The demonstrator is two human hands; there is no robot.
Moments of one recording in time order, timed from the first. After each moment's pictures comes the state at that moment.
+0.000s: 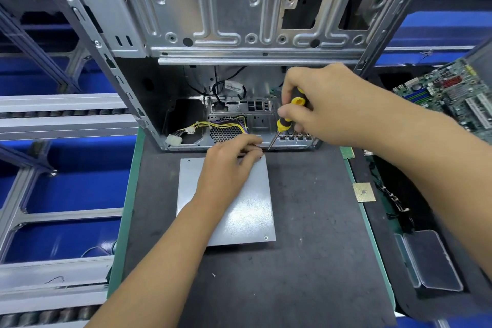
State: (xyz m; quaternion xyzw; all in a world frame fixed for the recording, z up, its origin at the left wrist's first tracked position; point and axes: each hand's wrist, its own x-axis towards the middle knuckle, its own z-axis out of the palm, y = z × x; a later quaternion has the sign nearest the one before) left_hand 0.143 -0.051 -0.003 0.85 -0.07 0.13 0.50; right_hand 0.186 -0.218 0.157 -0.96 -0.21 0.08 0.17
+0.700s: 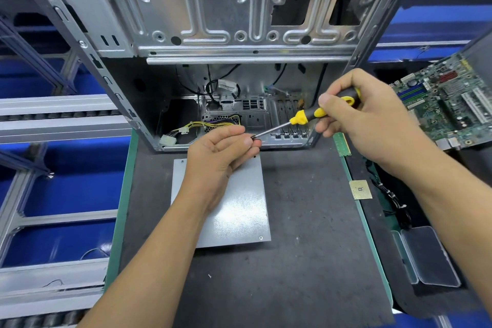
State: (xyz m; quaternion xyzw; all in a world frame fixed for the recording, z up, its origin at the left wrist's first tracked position) left_hand 0.143 -0.051 0.017 0.45 0.12 -0.05 0.89; right_hand 0.174 -0.272 0.112 -0.82 -0.04 0.00 0.57
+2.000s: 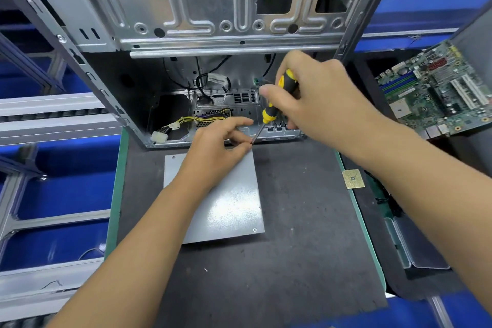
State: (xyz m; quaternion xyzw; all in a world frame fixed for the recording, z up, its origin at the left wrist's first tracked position) left_hand 0.152 -0.050 0.026 0.86 -0.08 0.03 0.50; right_hand 0.178 -0.229 0.129 -0.94 -0.15 -0.03 0.31
